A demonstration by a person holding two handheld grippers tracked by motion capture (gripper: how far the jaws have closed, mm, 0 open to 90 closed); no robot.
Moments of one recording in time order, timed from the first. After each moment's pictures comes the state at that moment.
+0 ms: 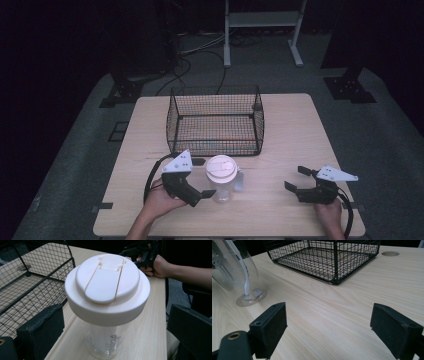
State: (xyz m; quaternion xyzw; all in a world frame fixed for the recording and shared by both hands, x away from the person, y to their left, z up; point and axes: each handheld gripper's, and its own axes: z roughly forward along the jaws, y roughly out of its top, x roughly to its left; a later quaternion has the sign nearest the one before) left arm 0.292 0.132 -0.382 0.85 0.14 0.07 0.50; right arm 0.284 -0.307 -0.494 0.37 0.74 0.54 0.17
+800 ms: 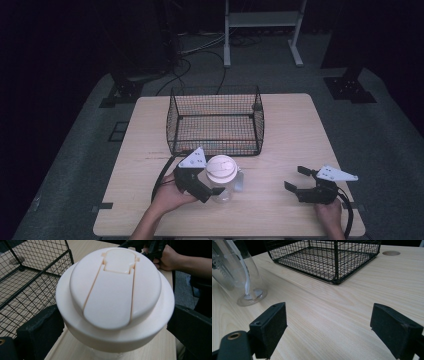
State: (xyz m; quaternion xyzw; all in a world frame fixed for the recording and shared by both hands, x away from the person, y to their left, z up) left arm 0.306 0.106 -0.387 0.87 0.13 0.07 0.46; right arm 0.285 -0.307 -0.494 0.37 0.74 0.54 0.16
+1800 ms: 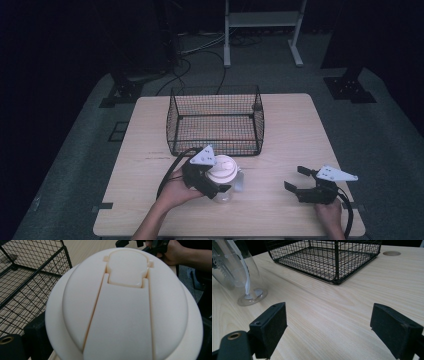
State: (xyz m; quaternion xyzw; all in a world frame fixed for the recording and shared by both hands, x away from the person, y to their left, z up) left arm 0.317 0.088 -0.390 0.89 0.12 0.06 0.44; right arm 0.285 -0.307 -0.494 0.37 0.74 0.54 0.16
